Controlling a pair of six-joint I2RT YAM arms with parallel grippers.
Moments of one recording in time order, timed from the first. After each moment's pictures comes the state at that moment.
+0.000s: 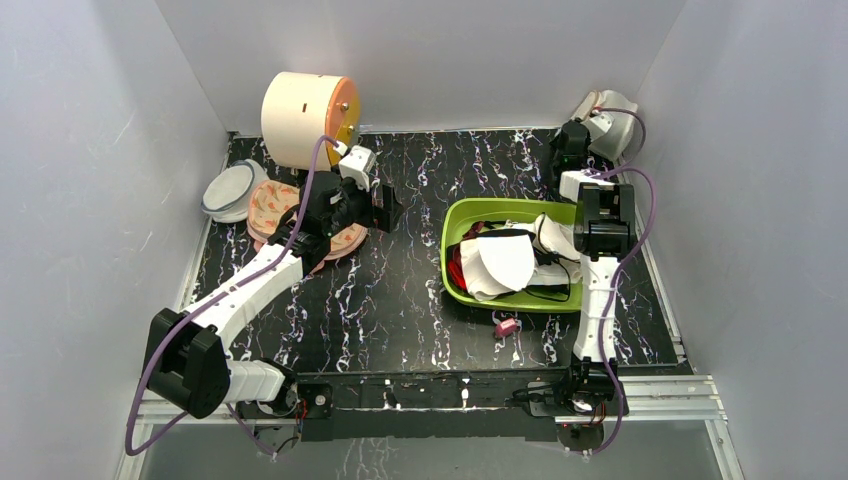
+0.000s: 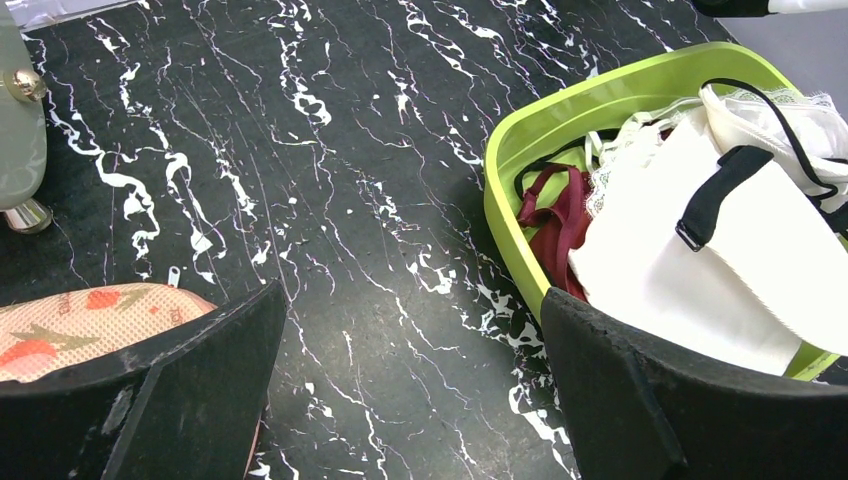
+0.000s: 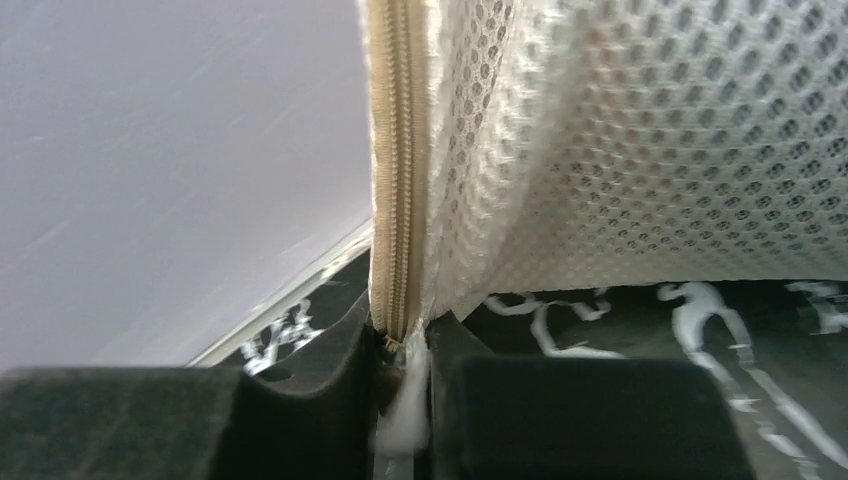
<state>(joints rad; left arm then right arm) -0.47 1.30 0.93 0.03 0.17 -0.13 -0.07 2.50 1.80 0.54 0.37 0.48</state>
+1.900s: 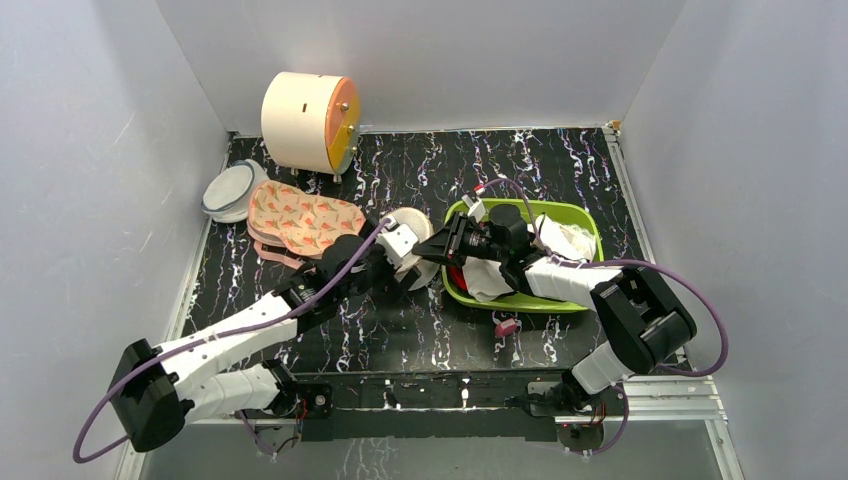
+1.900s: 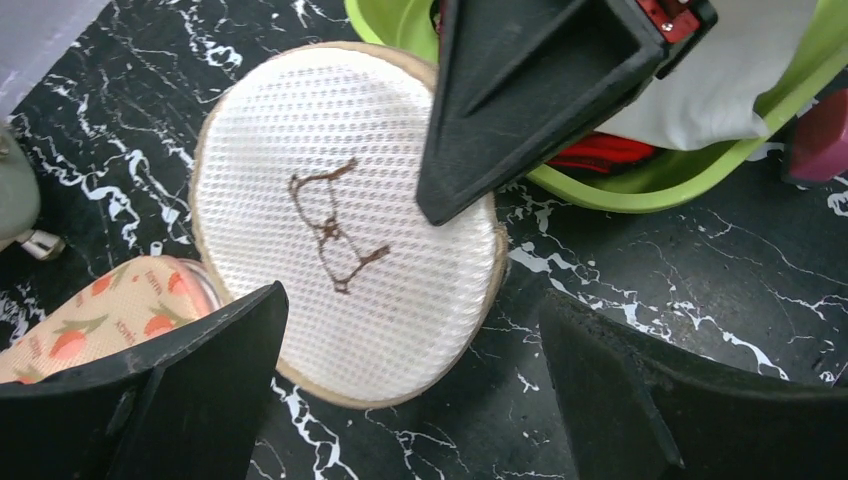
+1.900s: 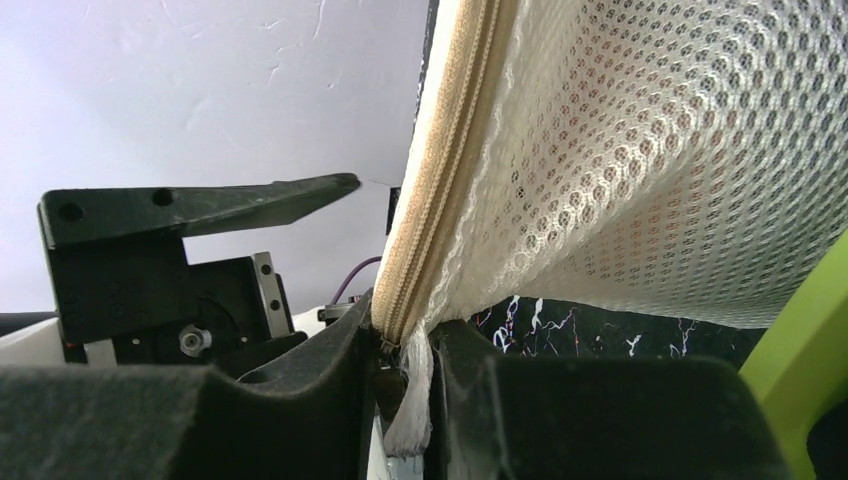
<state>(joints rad) -0.83 1.03 0.69 -0.10 -0.08 0.21 0.55 1.52 0.68 0.60 -0.63 1.18</state>
